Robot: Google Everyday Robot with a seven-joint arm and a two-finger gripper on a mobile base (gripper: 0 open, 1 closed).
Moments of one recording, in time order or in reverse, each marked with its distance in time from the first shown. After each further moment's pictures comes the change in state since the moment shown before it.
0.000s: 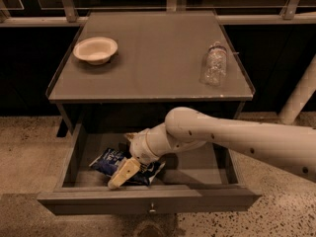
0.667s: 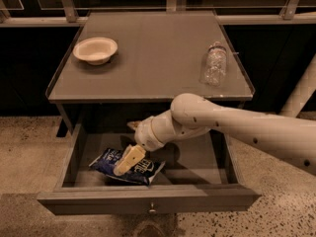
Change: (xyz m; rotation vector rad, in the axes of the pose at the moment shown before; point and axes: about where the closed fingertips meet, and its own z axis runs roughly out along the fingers) arm -0.015 -0.025 -0.024 0.006 -0.008 -0.025
